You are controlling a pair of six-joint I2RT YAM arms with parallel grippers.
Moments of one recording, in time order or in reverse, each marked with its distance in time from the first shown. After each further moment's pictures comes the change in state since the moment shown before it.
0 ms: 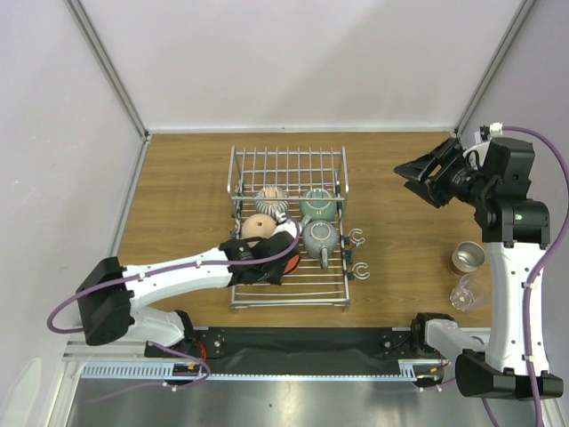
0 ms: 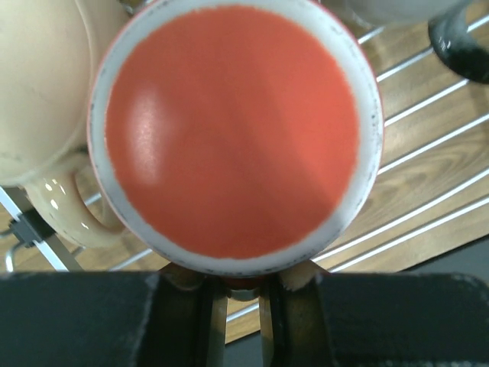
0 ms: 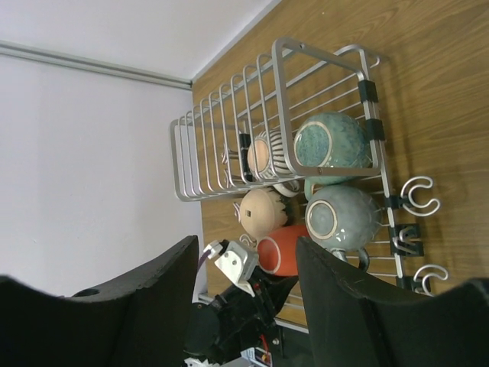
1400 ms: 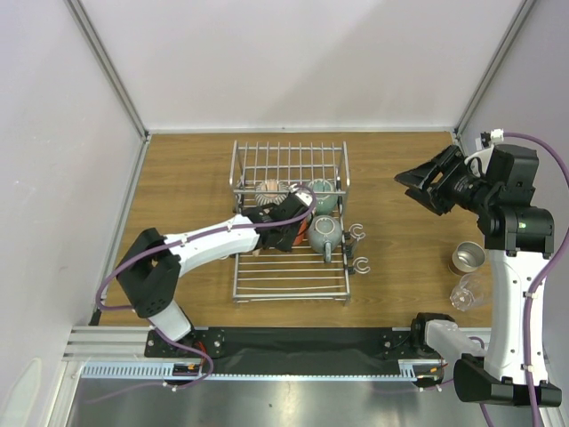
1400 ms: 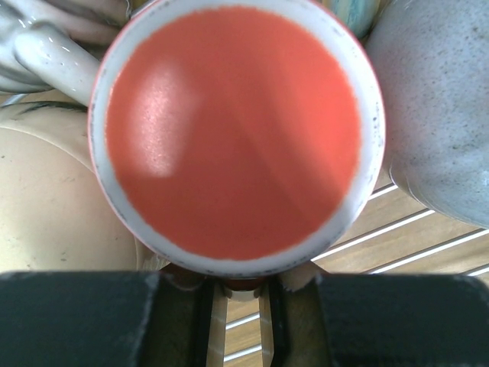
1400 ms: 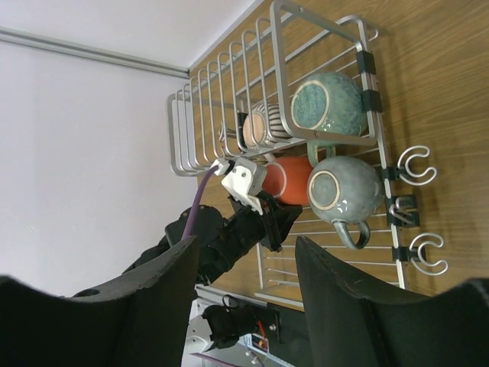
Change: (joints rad) left arm 0.199 0.301 0.249 0.055 0.033 0.174; right arm -0.019 -0.035 -0.002 -0.063 -0.033 -0.029
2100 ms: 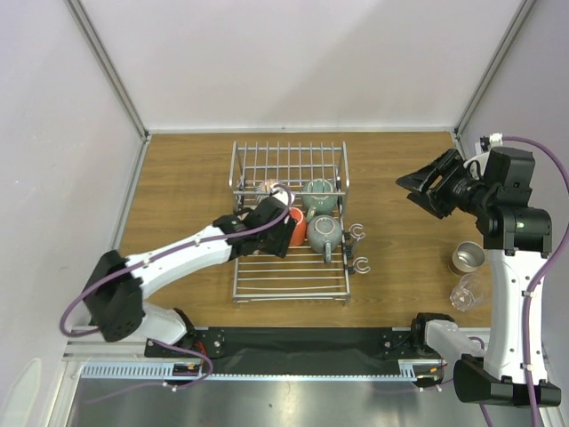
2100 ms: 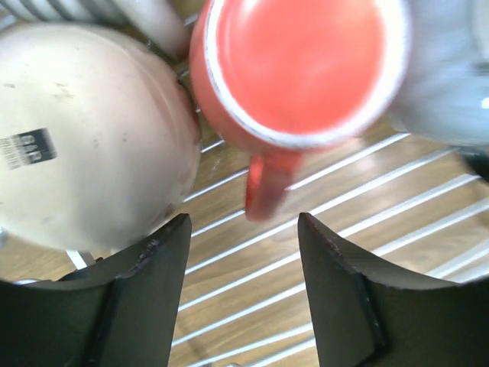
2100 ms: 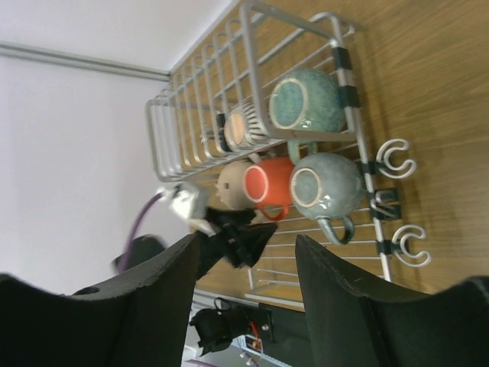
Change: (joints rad) left arm 0.031 -0.201 -0.145 0.043 0.052 -0.036; right arm -0.002 -0.006 -0.024 -0.012 0.031 -0.005
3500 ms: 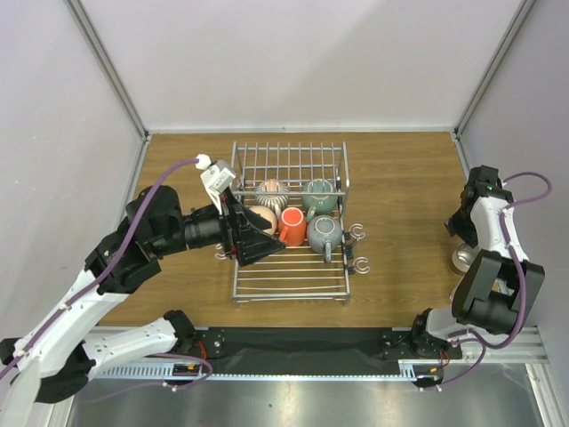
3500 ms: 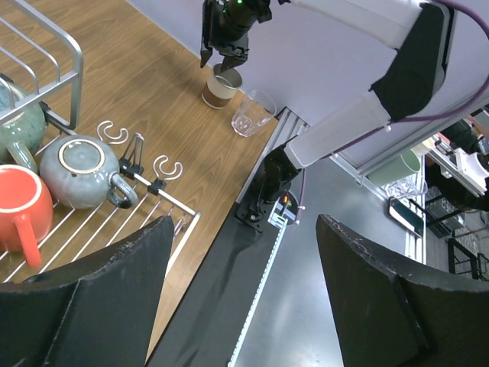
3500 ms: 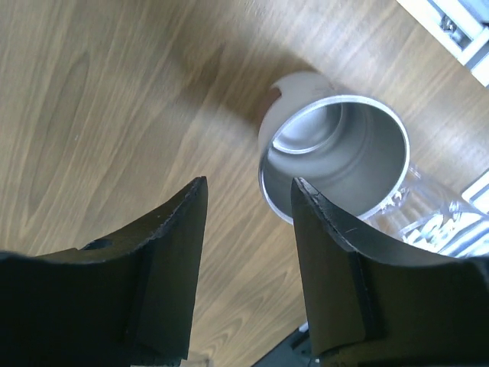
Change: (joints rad) left arm 0.001 -0.573 0.292 -0.065 0.616 -0.097; right arm -0.258 0.424 -0.386 0.144 0.838 -0.209
